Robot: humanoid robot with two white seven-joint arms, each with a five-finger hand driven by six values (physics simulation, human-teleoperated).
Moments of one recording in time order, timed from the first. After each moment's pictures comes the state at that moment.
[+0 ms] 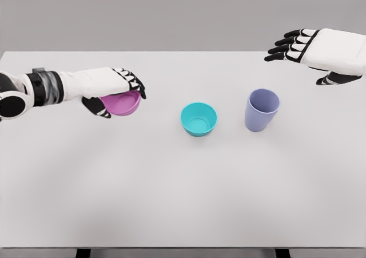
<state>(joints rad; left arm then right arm) -0.83 0.82 -0.88 -1.68 -0.28 -0.16 -0.61 -0.66 -1.00 0.39 -1.68 0.28 -0.61 0.61</state>
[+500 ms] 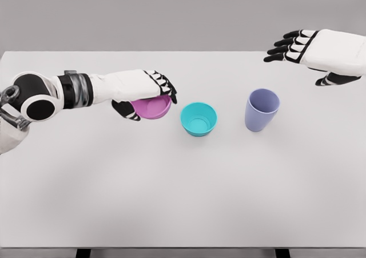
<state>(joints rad) -0.84 0.70 -0.89 -1.72 -0.31 -0.16 -0.61 -0.65 -1.00 0.39 -1.68 0.28 -0.61 0.61</state>
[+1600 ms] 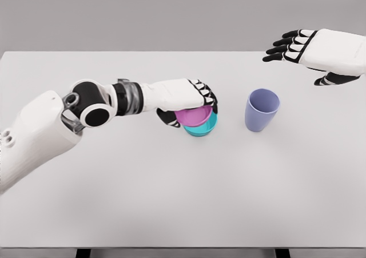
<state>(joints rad) -0.84 0.47 -0.93 -1.64 -0.44 -0.15 -0.61 -0.65 -0.99 0.39 -1.68 0.28 -0.61 0.61</state>
